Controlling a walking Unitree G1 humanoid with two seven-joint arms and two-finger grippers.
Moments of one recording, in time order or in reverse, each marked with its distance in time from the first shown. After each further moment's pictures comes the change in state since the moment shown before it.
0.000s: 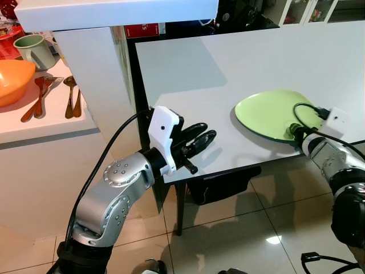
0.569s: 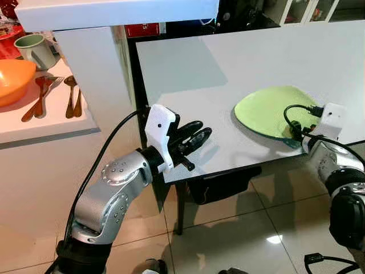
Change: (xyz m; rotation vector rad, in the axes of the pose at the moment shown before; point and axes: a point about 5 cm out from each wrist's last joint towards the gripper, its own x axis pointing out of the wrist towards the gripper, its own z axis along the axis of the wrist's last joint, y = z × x) left arm -0.002 0.007 0.000 -0.003 0.002 0.036; right arm 0.001 0.002 0.003 -0.171 -0.065 -0.061
